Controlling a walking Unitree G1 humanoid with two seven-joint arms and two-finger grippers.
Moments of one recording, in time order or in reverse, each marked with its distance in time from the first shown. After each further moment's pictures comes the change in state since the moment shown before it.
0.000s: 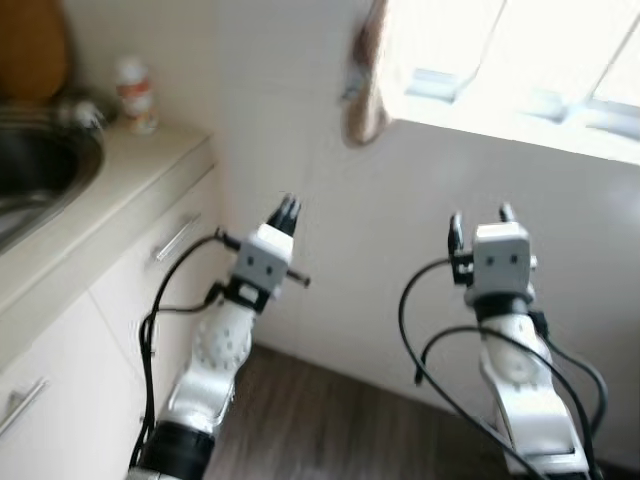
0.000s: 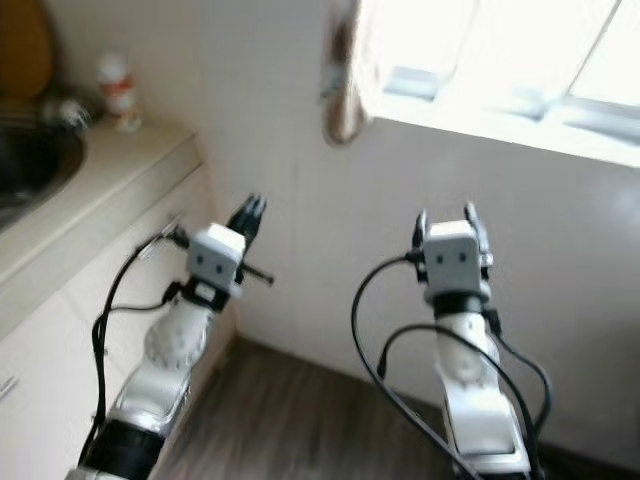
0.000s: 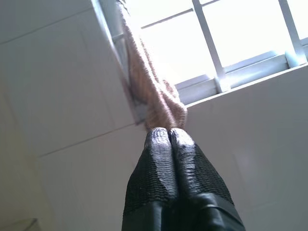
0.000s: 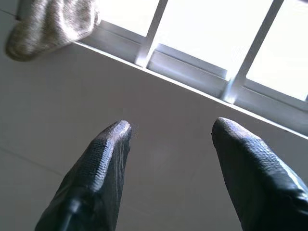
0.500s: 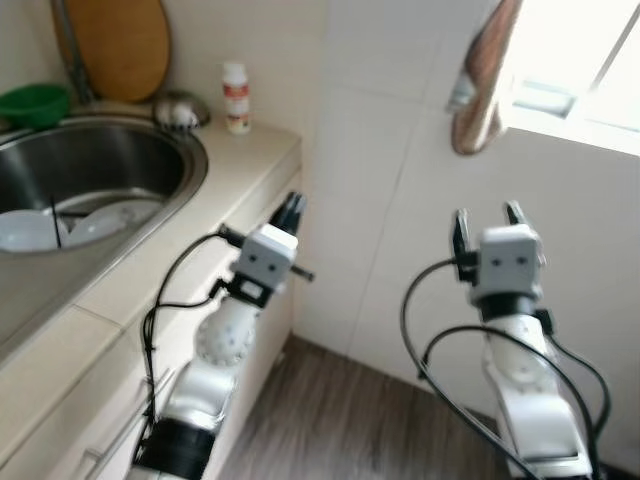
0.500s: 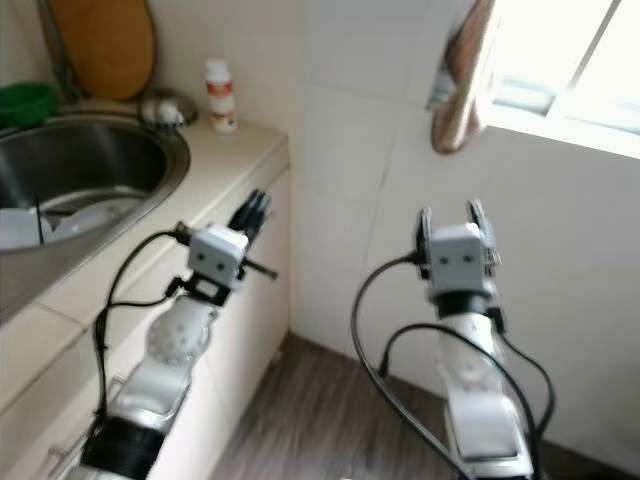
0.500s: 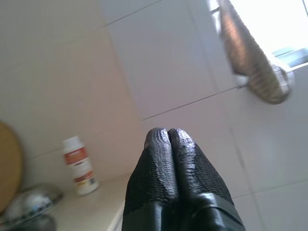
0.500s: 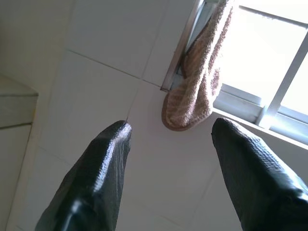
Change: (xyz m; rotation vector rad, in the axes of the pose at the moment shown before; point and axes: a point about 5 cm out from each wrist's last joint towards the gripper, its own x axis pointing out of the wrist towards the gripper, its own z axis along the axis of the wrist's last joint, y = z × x) left arm -0.002 0.003 0.000 0.009 -0.002 0.007; right arm -0.001 0.004 0.010 0.026 -0.063 0.028
